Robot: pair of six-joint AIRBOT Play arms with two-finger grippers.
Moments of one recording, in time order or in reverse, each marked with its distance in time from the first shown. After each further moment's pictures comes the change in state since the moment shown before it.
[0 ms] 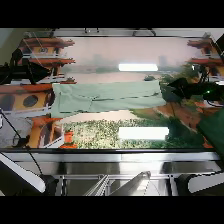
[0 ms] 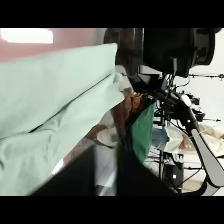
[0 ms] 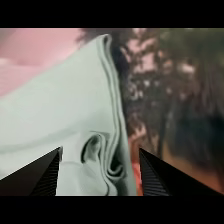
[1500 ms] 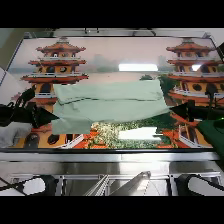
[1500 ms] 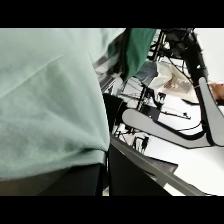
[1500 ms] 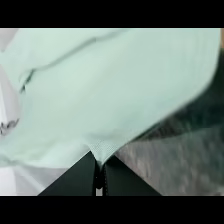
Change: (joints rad) left arm 0.066 0.665 -1.053 0.222 -0.104 0.166; right arm -0.120 0.438 -0.527 0.116 0.215 -0.151
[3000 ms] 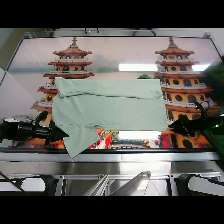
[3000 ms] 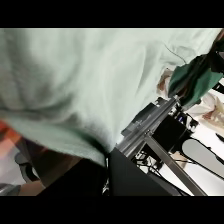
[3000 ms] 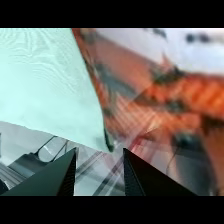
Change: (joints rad) left arm -0.002 -0.135 -0.278 0.200 0.376 0.122; right arm -0.042 -0.098 -0.054 -0.377 0.027 0.152
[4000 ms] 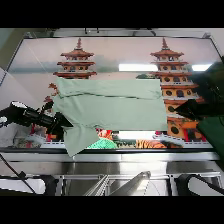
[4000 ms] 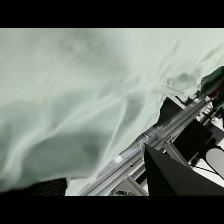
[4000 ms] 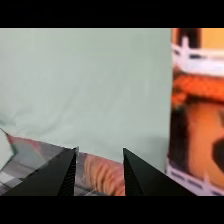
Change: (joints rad) left arm -0.155 -0.064 0.231 0.117 0.017 -0.202; right arm 0.050 0.174 0.156 -0.001 0.043 0.059
